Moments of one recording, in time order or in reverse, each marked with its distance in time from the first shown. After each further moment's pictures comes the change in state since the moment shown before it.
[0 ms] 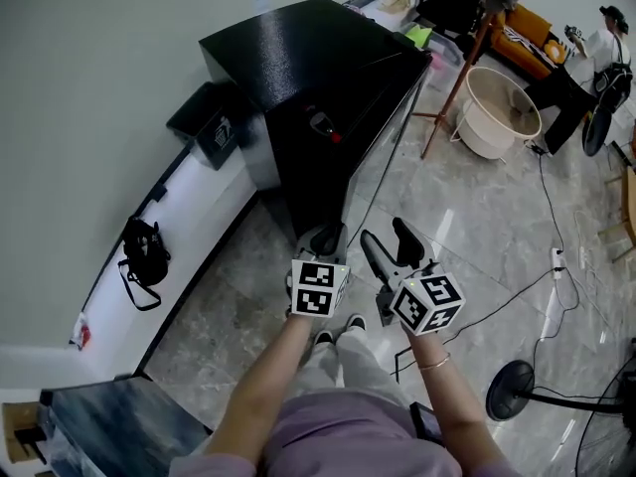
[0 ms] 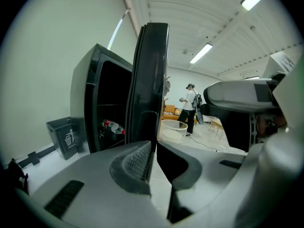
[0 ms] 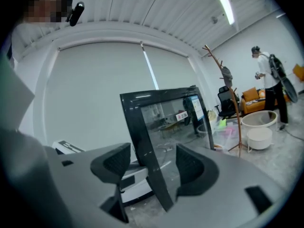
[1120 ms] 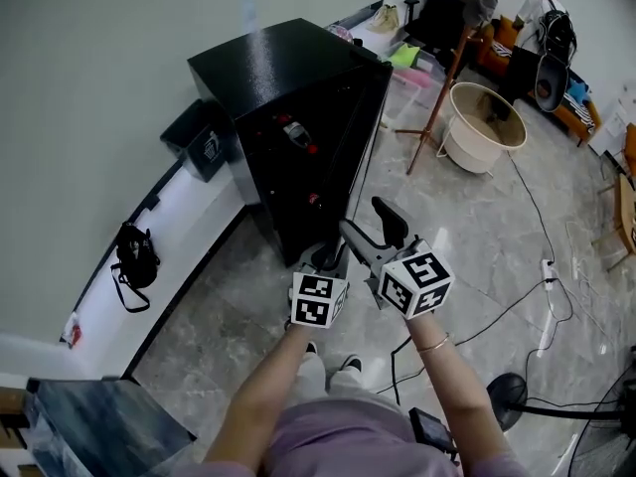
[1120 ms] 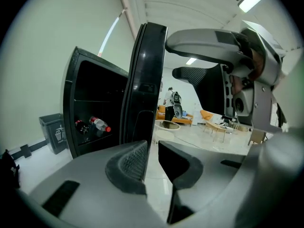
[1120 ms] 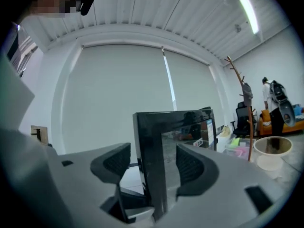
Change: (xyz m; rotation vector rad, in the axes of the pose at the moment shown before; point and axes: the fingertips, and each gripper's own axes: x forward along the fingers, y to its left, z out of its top) left arm 0.003 -0.091 -0.008 -0.014 -0.005 -0.051; right arm -0.030 0.000 0.063 -0.210 -0.035 0.153
